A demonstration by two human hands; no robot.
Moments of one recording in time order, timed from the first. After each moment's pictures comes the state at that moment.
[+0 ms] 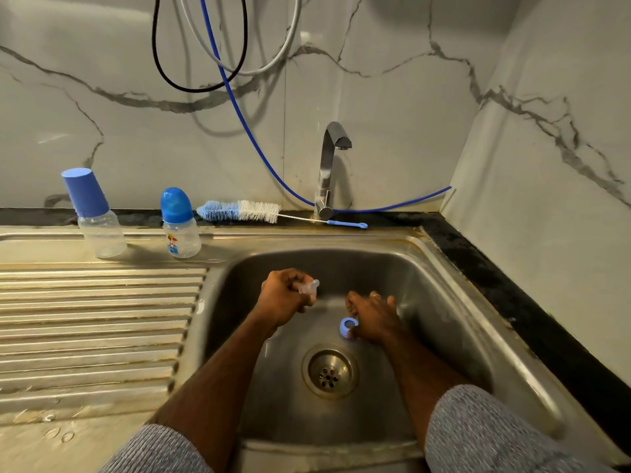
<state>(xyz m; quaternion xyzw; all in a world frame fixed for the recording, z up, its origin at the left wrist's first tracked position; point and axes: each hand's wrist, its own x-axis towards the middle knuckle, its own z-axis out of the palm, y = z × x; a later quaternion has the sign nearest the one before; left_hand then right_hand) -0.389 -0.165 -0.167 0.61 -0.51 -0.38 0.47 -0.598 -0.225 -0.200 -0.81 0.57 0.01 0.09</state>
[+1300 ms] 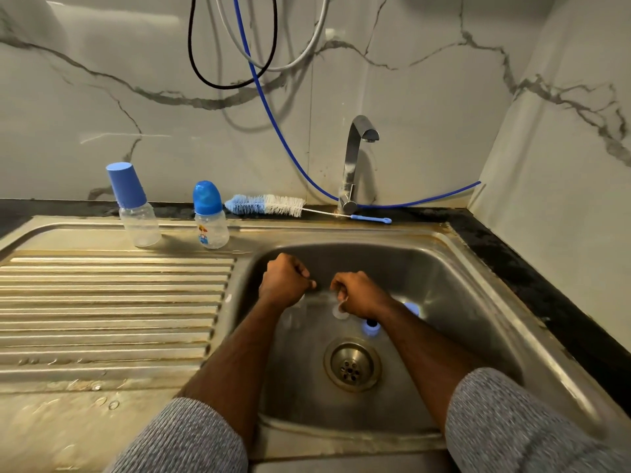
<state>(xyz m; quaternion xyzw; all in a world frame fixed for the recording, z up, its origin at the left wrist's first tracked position) -0.361 -0.166 -0.152 0.77 -0.48 -0.23 0.36 -0.537 -0.239 -0.182 -0.85 0.48 -0.08 0.20</state>
